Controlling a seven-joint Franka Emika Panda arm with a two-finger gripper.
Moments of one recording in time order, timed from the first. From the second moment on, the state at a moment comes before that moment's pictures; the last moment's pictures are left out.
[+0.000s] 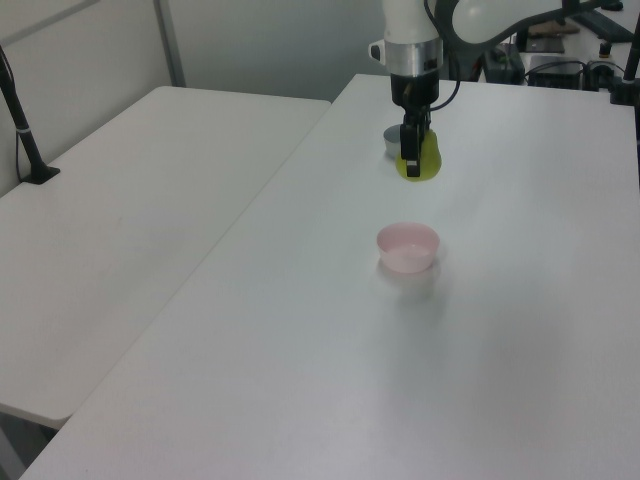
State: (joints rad) arm -0.01 0.30 0.27 -1.51 -0.11 1.74 0.12
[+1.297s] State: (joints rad) arm 0.02 0.44 0.28 -1.64 -0.21 1.95 0.16
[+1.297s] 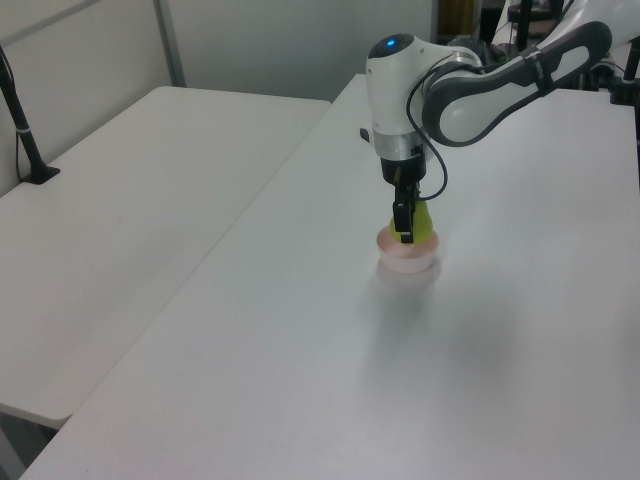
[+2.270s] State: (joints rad) arm 0.02 0.46 0.28 -1.64 -0.23 1.96 0.18
